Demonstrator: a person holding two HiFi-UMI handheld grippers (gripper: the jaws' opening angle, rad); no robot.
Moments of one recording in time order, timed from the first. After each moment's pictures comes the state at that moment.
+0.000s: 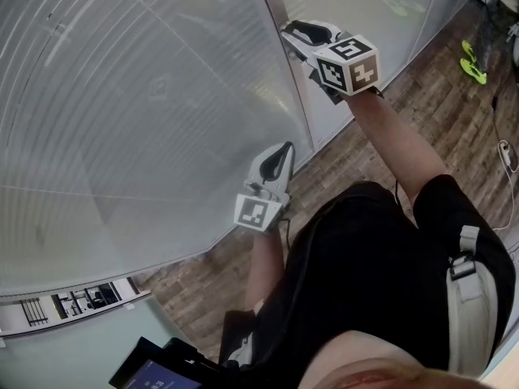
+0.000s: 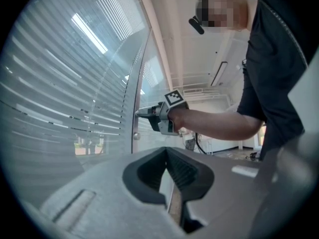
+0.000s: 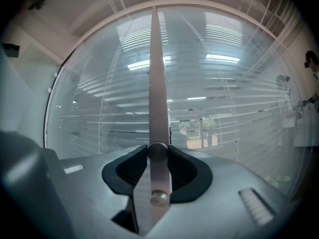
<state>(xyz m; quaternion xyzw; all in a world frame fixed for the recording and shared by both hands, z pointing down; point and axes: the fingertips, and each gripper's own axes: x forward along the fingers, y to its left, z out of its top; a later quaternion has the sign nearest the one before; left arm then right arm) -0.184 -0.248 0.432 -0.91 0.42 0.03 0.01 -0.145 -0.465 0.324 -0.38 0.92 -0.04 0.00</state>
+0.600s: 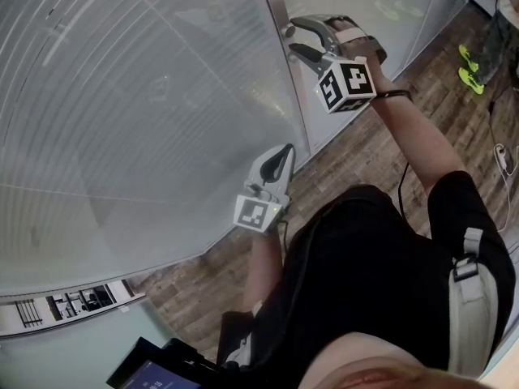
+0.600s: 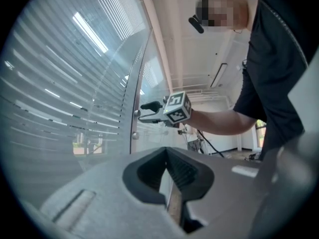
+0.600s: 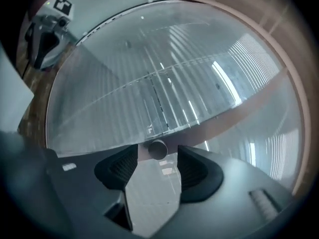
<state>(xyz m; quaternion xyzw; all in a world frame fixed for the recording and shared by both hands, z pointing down) -0.180 -0.247 0.434 -0.91 0.41 0.03 0.01 -0.154 -0.442 0.326 -0.33 0.75 0.48 -0.31</state>
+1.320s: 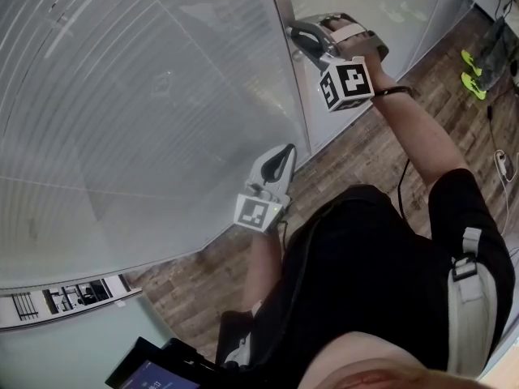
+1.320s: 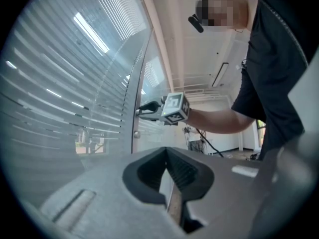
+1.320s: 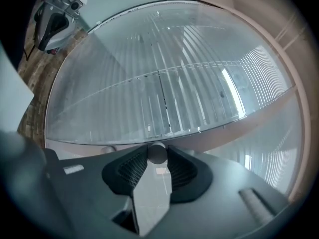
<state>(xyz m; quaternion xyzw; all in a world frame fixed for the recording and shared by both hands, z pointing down) -0.182 -0.247 0.437 -0.91 0.42 0.03 0.00 -0.161 -0.451 0.333 -0.31 0.71 0.54 -0.34</state>
